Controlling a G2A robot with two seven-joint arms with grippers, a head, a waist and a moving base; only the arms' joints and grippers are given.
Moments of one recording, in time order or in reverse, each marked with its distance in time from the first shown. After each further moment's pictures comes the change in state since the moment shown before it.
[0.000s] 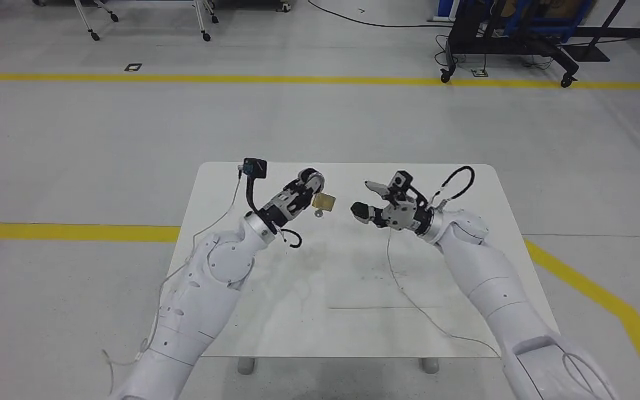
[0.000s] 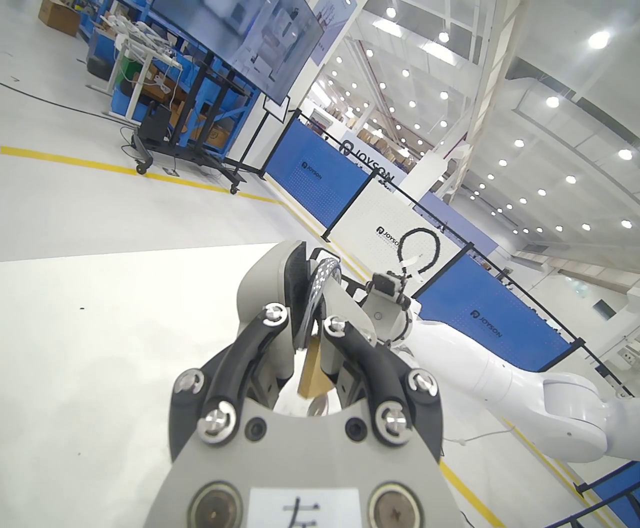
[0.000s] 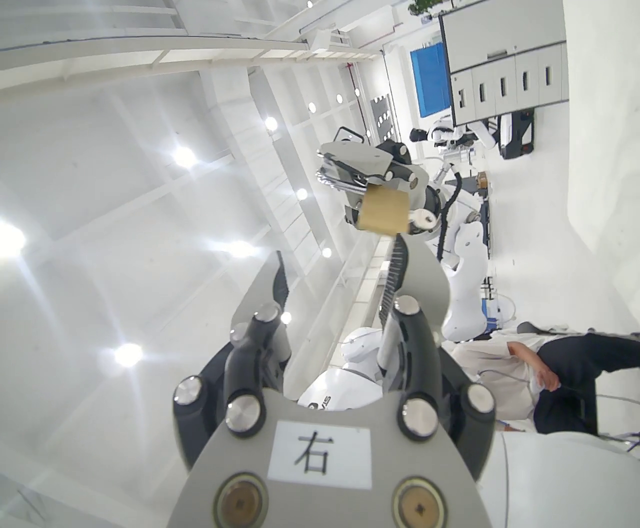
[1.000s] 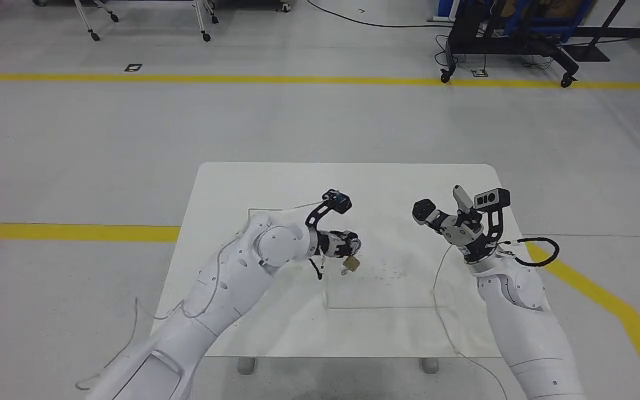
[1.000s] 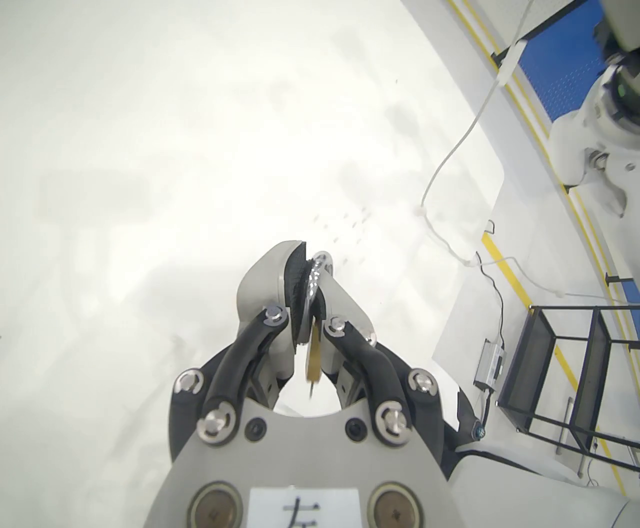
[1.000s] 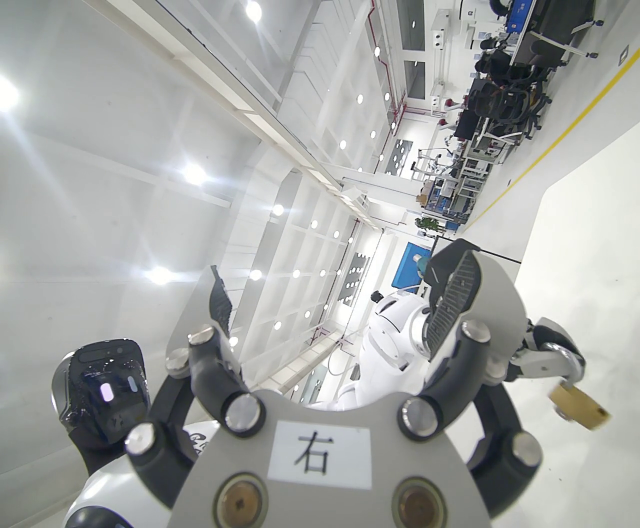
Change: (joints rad) left arm -0.257 -0.072 0.353 0.205 0.123 0.190 -0.608; right arm -0.501 0.073 0.344 -0.563 -0.142 -0.432 -0.422
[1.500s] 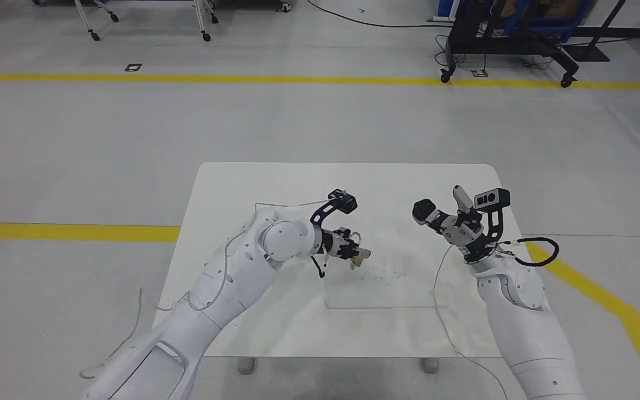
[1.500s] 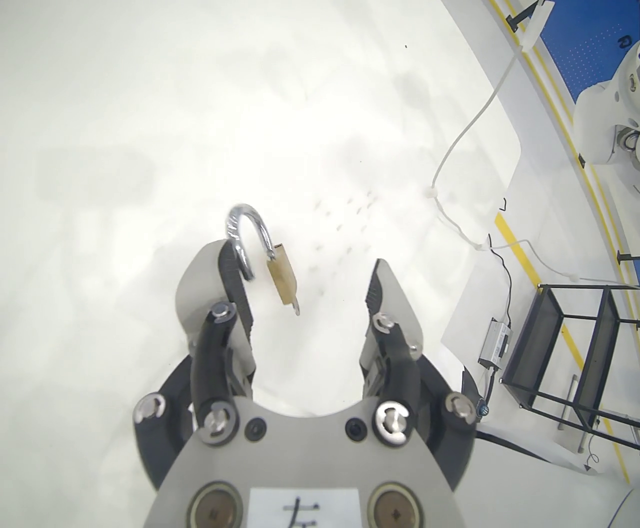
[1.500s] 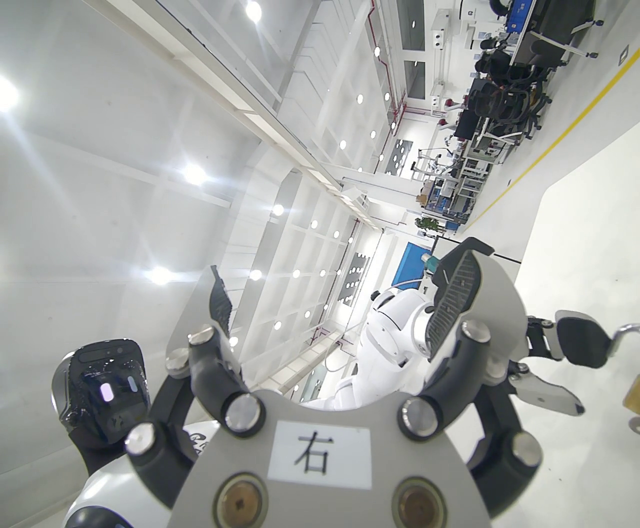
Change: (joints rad) left arm -0.032 -0.010 0.014 0.012 0.002 -0.004 -0.034; right arm 0.000 0.000 0.000 0.000 0.000 0.000 0.000
